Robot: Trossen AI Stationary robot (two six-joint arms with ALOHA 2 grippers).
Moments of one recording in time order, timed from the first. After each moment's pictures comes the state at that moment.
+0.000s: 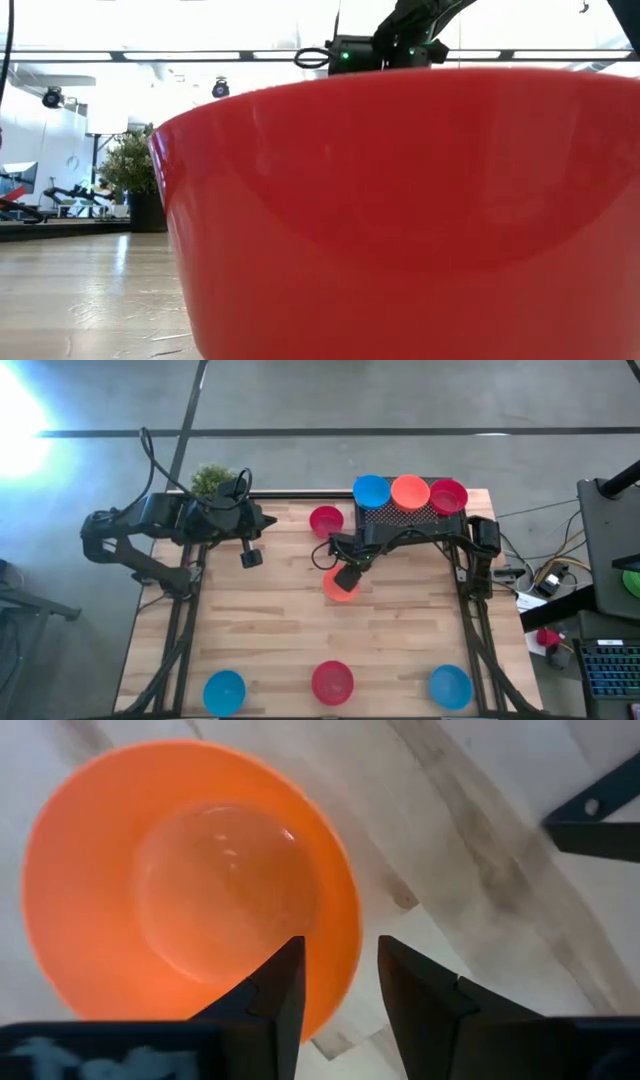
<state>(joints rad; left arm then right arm) -0.07 1.27 1.75 -1.10 -0.49 0.07 -0.15 1.90 1.37 -0.87 -0.01 0.56</state>
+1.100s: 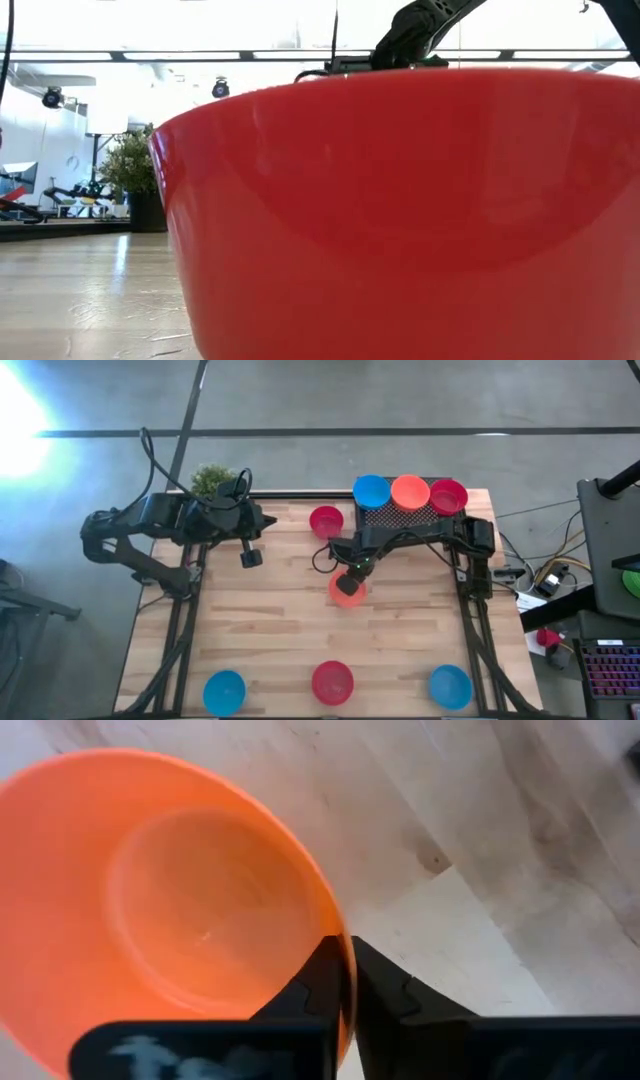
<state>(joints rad) -0.07 1.27 1.75 -1.10 -0.50 0.08 -0.15 1.94 1.34 -0.88 -0.09 0.57</state>
